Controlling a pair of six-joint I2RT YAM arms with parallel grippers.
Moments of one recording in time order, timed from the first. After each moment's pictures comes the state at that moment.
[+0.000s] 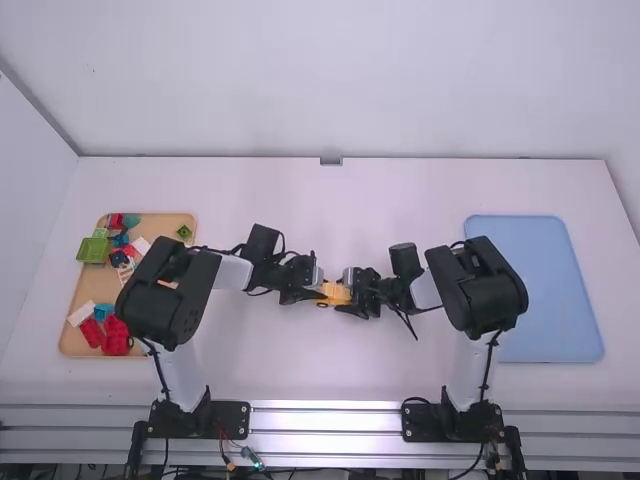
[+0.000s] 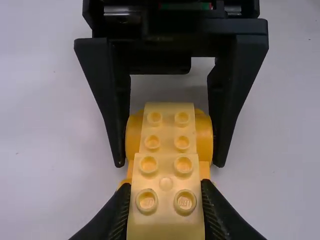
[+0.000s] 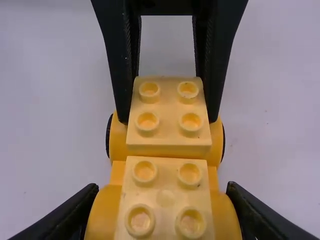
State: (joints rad) left arm -0.28 1.92 0.78 0.06 0.96 1.10; right arm 0.30 2.04 0.60 0.46 -0.99 -0.96
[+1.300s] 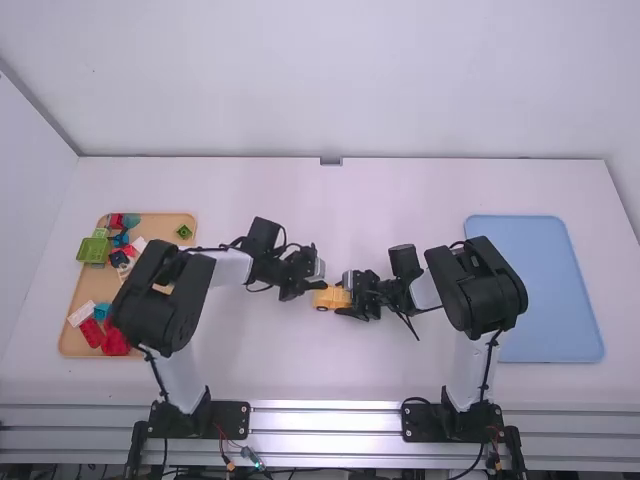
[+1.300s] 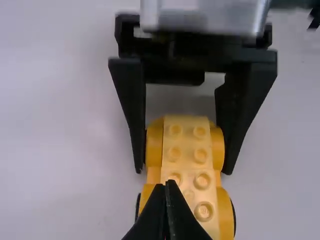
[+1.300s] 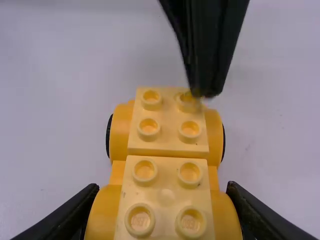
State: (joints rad) left arm -0.28 1.88 0.84 -0.07 0.94 1.03; right arm 0.30 2.04 0.60 0.44 -1.01 -0.99
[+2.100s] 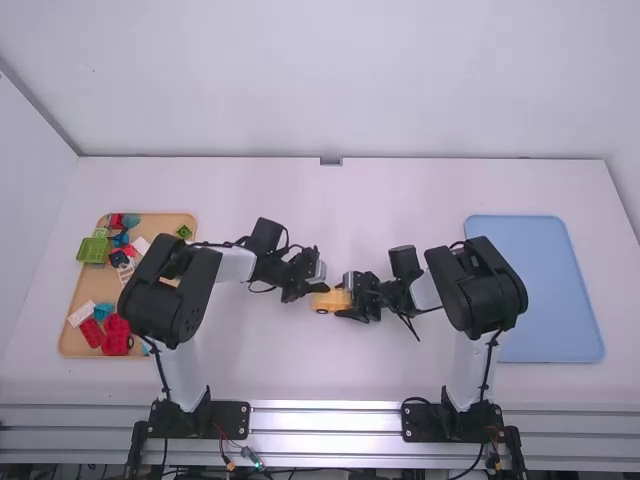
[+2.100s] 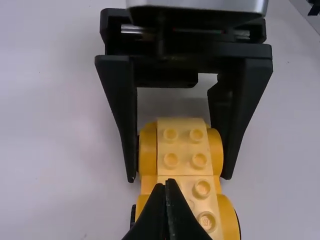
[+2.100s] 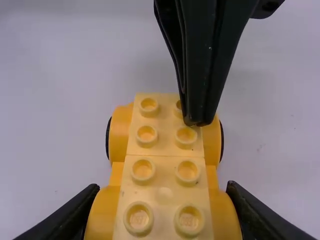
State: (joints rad) left arm -0.29 1.93 0.87 -0.12 0.99 1.08; right arm 0.30 2.04 0.60 0.43 -1.03 -0.98
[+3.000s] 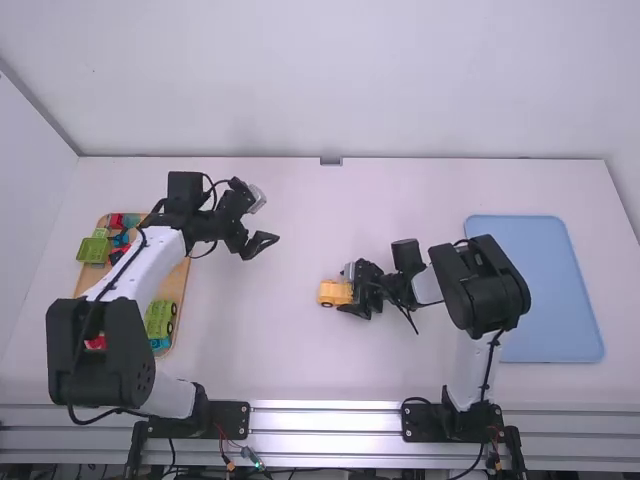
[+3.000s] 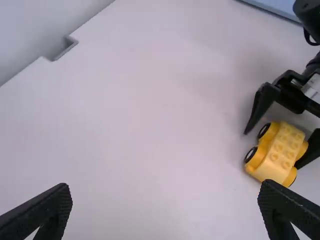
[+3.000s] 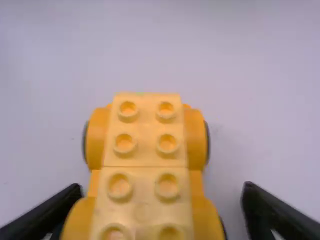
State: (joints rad) left arm 0.06 1.55 1.04 -0.41 0.76 0.70; right arm 0.27 2.04 0.65 0.39 -0.94 -0.98
